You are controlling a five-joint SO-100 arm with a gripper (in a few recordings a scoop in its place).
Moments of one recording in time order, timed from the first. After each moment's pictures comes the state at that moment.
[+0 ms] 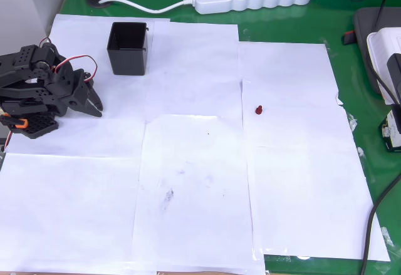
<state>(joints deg) 4.6 -10.0 6.9 82.9 -88.2</state>
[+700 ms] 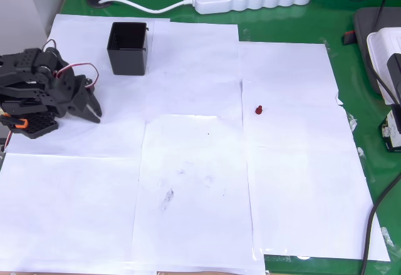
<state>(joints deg) 8.3 -9.9 5.9 71.8 -89.4</state>
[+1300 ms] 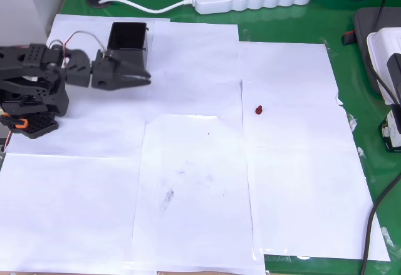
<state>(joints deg) 0.8 20.8 22.3 11.4 -90.2</state>
